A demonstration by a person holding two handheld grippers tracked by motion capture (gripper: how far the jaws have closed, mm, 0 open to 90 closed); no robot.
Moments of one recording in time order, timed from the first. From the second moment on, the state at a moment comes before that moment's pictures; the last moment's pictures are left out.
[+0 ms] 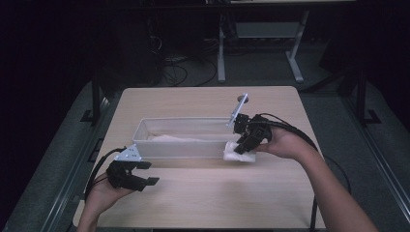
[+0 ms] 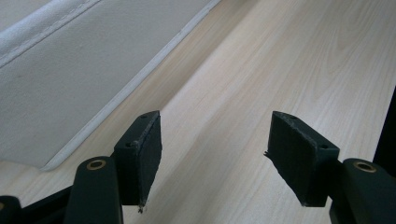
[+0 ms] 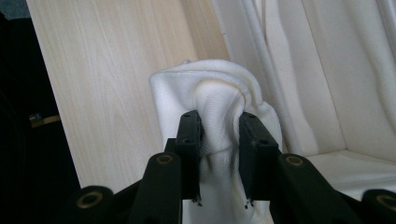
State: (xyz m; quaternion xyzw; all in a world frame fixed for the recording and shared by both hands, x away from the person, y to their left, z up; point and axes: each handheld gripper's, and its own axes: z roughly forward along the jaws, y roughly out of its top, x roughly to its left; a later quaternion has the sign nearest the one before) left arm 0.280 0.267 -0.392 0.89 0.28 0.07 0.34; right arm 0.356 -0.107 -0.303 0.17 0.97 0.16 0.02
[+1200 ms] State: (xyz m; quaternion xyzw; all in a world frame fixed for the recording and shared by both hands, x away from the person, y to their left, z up) left arm 0.283 0.277 -0.395 0.89 0.29 0.06 0.35; right arm 0.399 -0.122 -0.288 0.19 0.97 0.16 0.03
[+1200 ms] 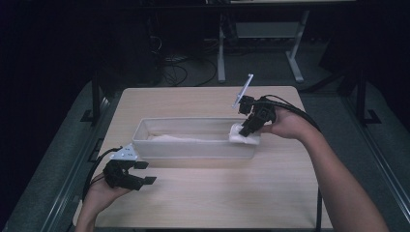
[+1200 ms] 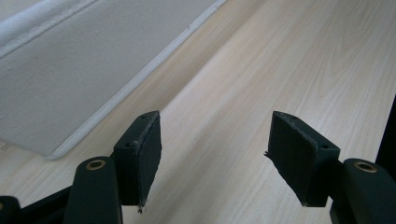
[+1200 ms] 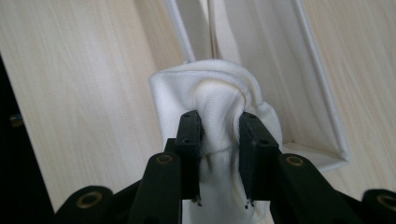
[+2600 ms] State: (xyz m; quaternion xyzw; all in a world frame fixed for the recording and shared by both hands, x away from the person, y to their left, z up) left arm 0.282 0.284 -0.395 0.88 0.30 0.07 0.35; right arm 0.445 -0.125 -0.316 0.21 0.96 0.16 0.02
